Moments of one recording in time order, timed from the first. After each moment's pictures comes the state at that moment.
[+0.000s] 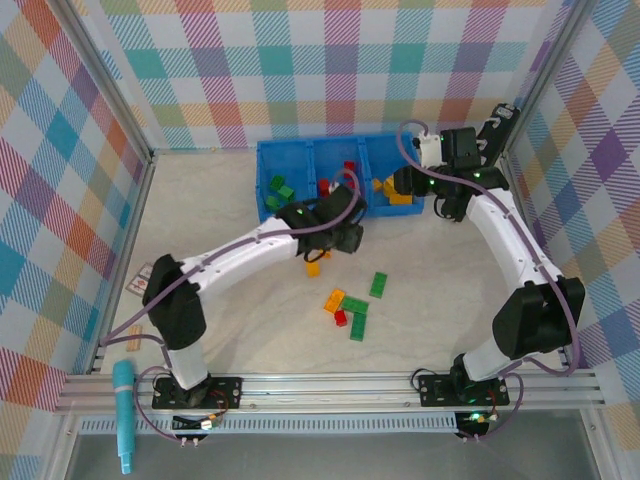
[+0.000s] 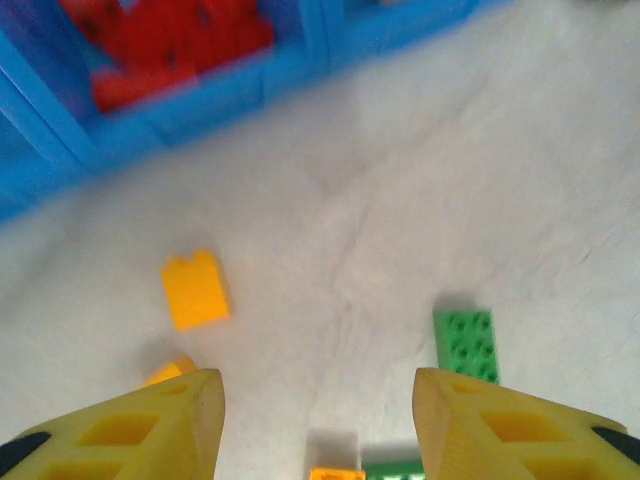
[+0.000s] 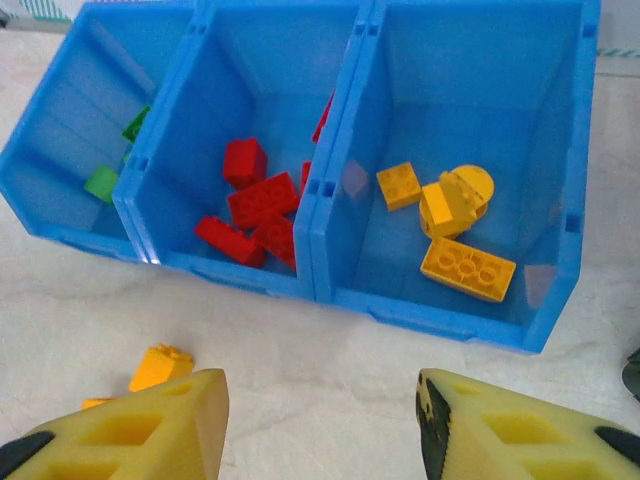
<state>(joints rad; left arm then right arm) -0.90 1.81 1.59 -0.79 -0.23 -0.48 0.20 1.54 1.48 -0.68 -0.27 0.05</state>
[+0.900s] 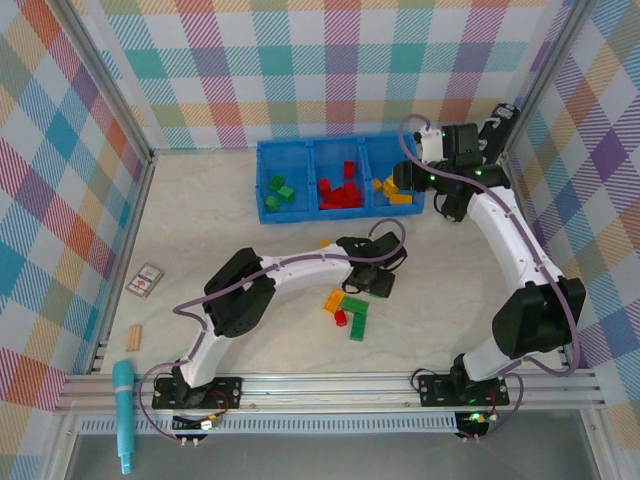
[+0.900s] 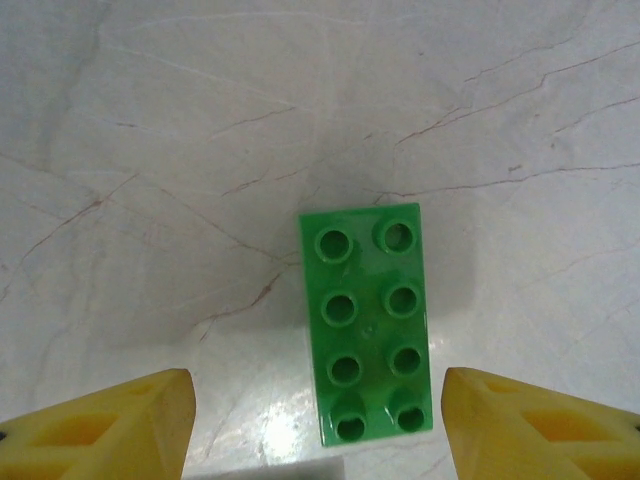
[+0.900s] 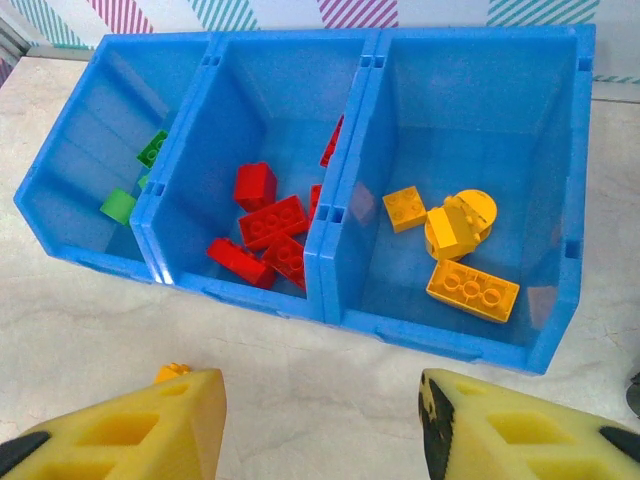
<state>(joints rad) -1.04 2.14 1.66 -0.72 -0.12 -0.62 0.20 1.54 1.51 -0.68 -0.27 0.06</state>
